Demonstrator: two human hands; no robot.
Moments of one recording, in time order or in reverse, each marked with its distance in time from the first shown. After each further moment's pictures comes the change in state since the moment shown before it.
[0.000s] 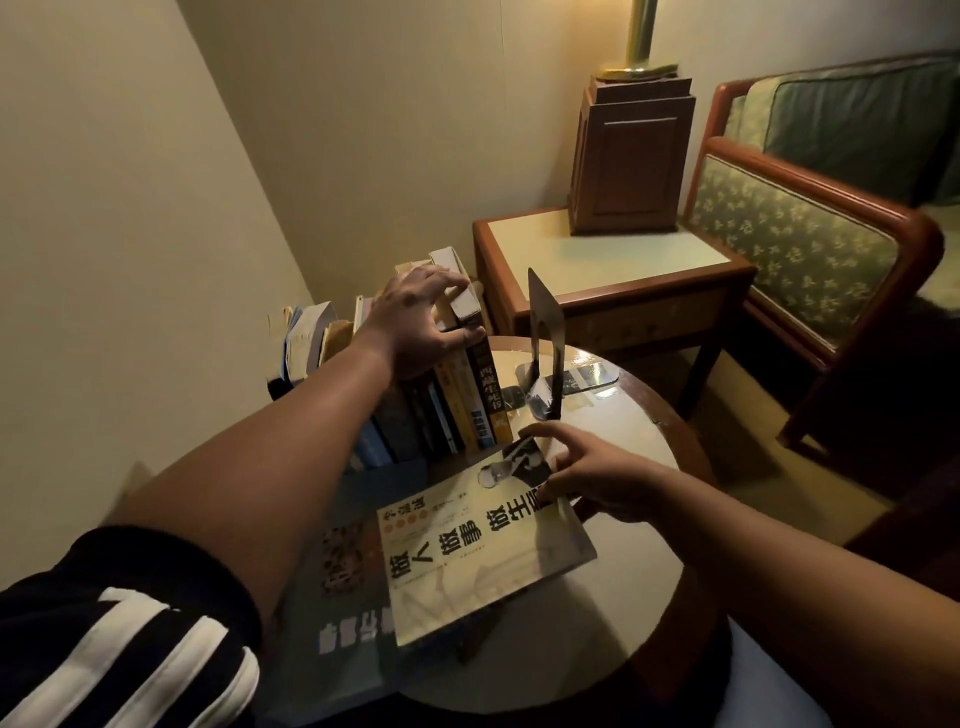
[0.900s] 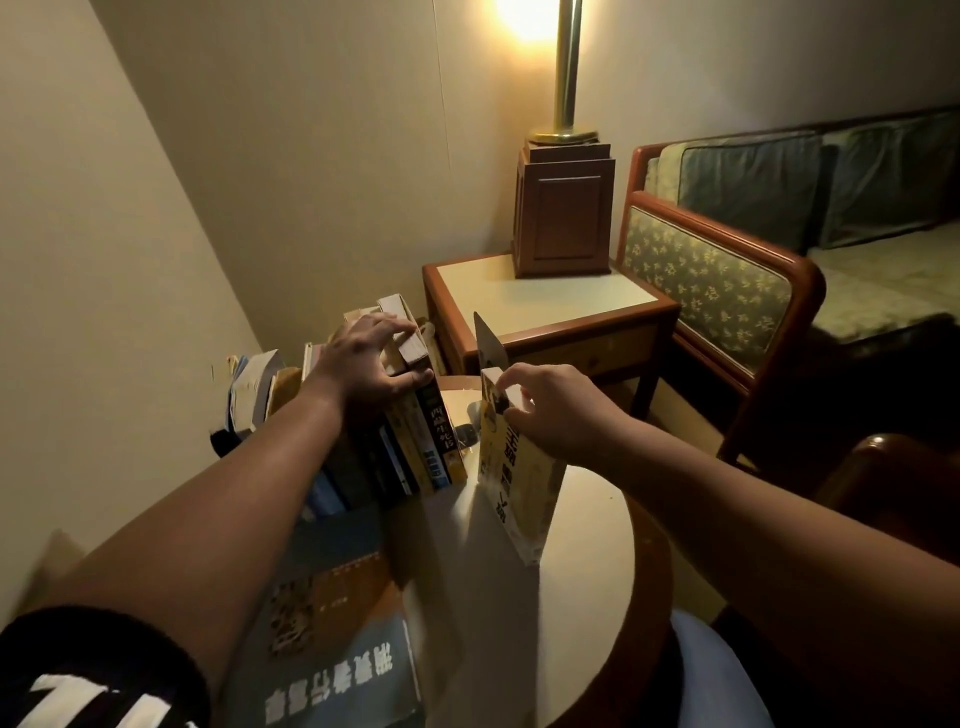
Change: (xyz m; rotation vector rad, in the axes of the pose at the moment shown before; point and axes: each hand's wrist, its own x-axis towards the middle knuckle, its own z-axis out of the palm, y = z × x) left_hand 0.004 -0.008 0.002 0.000 -0.002 0.004; right_hand -0.048 -0.097 -0.005 -0.926 0.655 -0.381
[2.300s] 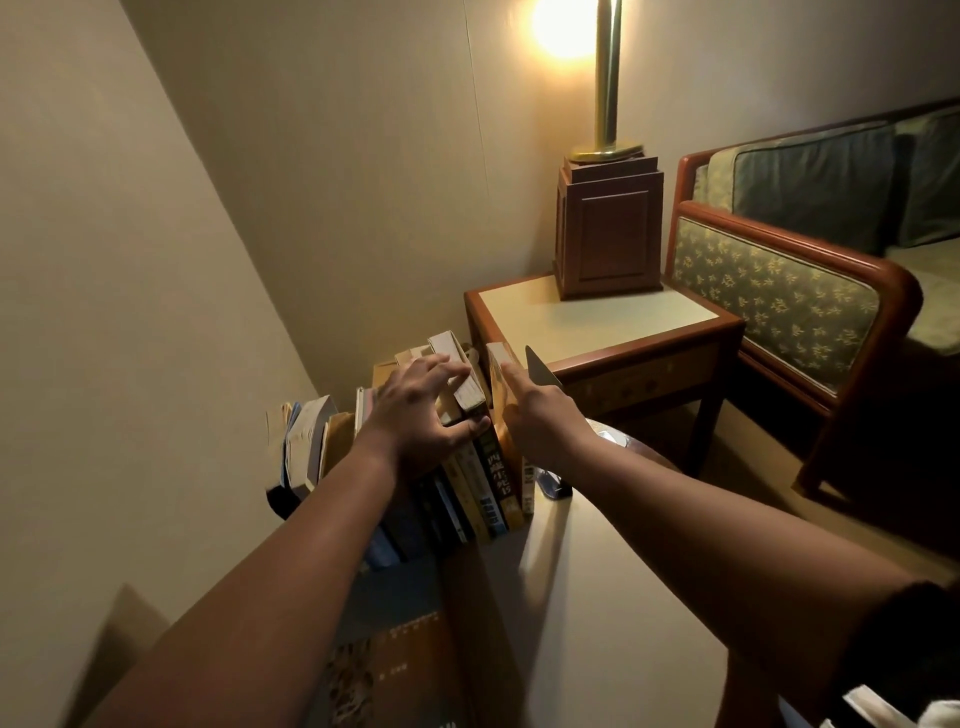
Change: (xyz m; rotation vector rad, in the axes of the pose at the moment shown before) left_hand 0.002 -0.001 0.003 0.018 0.003 -0.015; right_hand 0.097 -0.015 0.060 0.203 0.031 0.090
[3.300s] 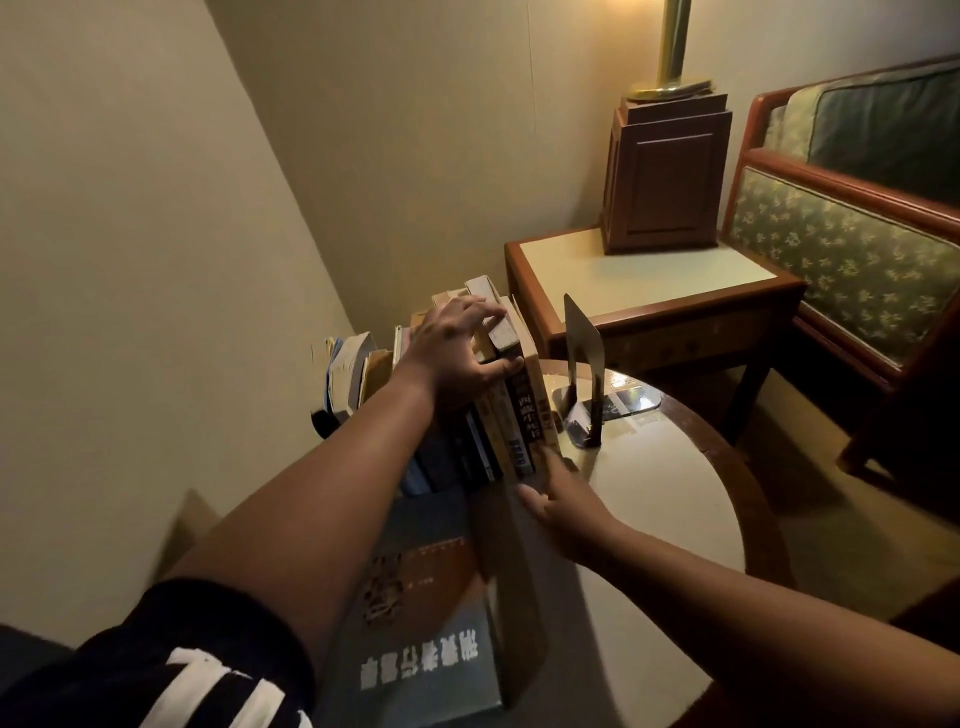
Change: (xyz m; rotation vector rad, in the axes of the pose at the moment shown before) left_hand -0.003 0.005 -0.003 -0.005 0.008 -0.007; right_hand -0.100 0.050 0.102 0.303 -0.228 0.143
